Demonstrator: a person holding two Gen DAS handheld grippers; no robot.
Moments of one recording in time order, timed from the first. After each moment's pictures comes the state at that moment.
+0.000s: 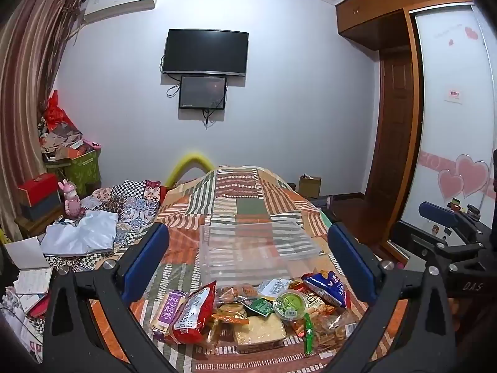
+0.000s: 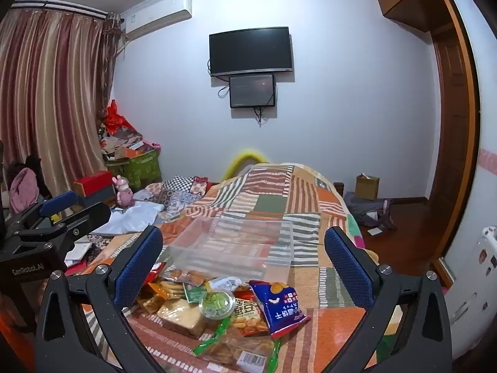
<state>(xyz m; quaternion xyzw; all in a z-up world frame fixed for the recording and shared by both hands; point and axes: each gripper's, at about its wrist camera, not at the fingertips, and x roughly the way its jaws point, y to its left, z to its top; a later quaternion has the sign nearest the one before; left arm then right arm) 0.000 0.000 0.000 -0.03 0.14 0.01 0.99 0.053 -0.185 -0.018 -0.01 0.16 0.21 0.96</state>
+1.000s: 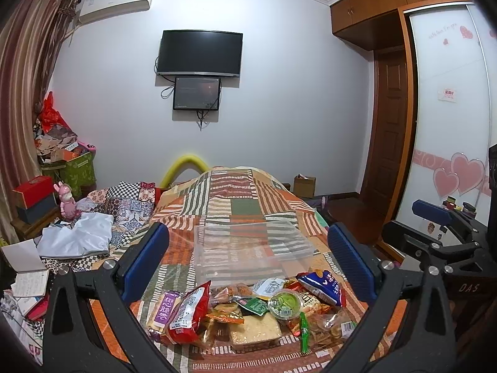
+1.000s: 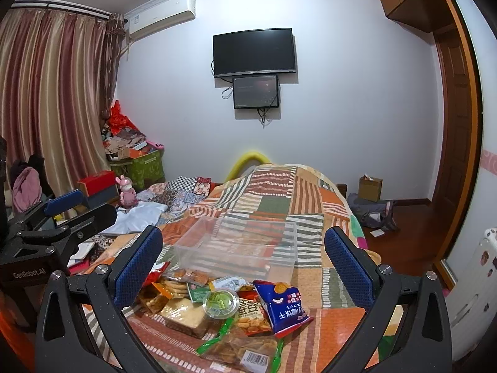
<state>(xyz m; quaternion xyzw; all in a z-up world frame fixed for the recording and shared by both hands) -0.002 -0.004 0.003 -0.03 0.14 -0.01 0.99 0.050 -0.181 -0.021 -0.01 0.16 0.22 0.96</state>
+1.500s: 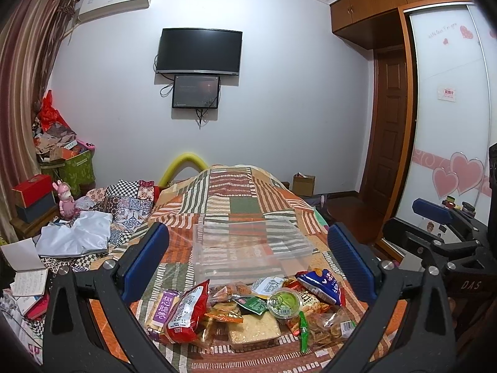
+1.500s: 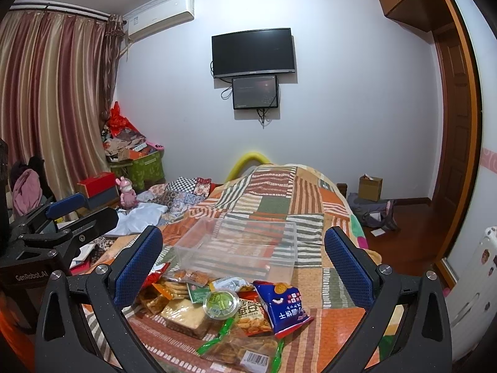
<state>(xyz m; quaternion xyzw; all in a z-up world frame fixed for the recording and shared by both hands) -0.001 -0.004 0.001 -0.04 0.14 -0.01 0.99 0.050 -0.182 -0.018 -0.01 0.16 0.22 0.96</state>
